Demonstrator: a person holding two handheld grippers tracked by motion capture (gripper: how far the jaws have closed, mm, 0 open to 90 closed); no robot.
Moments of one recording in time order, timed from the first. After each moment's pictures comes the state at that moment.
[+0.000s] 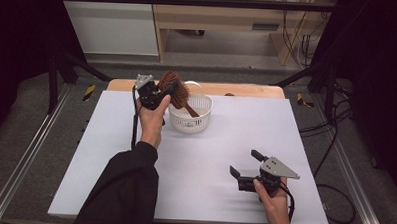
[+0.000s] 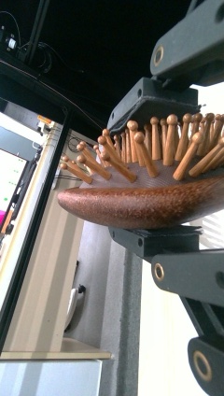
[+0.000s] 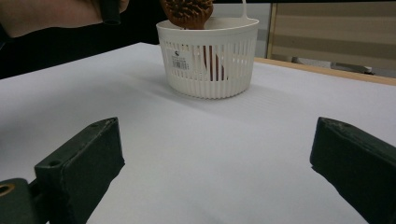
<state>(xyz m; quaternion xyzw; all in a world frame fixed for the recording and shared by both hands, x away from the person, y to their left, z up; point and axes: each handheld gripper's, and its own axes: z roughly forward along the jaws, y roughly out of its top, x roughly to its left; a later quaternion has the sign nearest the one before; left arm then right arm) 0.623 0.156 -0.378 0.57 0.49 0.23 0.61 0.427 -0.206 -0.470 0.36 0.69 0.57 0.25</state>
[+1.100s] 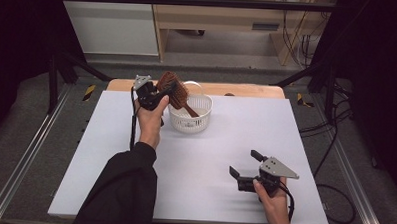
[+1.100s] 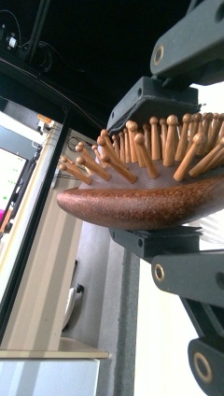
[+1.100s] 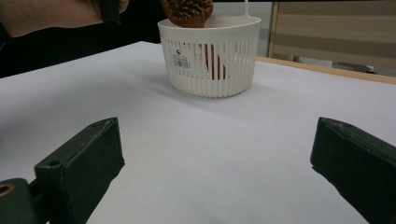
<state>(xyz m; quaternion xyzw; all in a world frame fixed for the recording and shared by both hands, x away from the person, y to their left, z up) 0.623 0.160 -0.381 0.57 0.50 0.23 0.61 0.427 -0.205 -0.471 0.36 0.70 0.57 0.25</state>
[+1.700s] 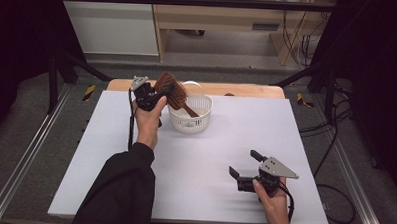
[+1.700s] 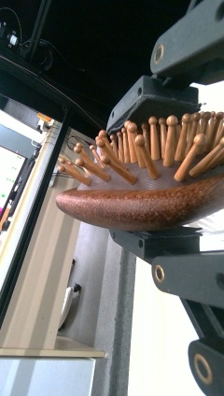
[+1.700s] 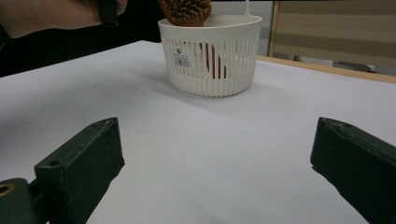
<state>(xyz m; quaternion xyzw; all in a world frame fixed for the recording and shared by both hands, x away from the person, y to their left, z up) 0.623 0.167 -0.385 0.57 0.50 0.23 0.61 0.428 -0.205 -0.471 0.36 0.70 0.57 0.25</state>
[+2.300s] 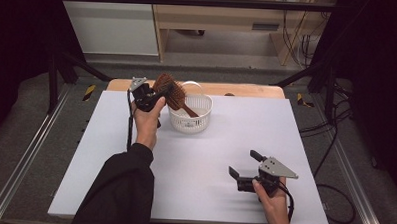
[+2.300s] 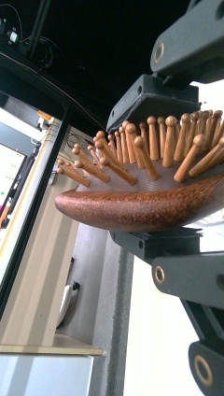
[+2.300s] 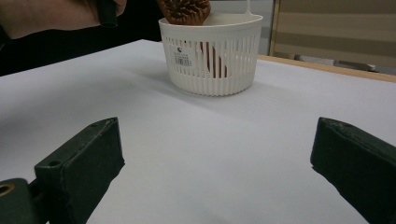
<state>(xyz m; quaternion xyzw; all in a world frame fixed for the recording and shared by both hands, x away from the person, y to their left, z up) 0.623 0.171 -0.388 0.57 0.51 0.23 0.61 0.428 -0.204 -0.472 0.35 0.70 0.57 0.25</state>
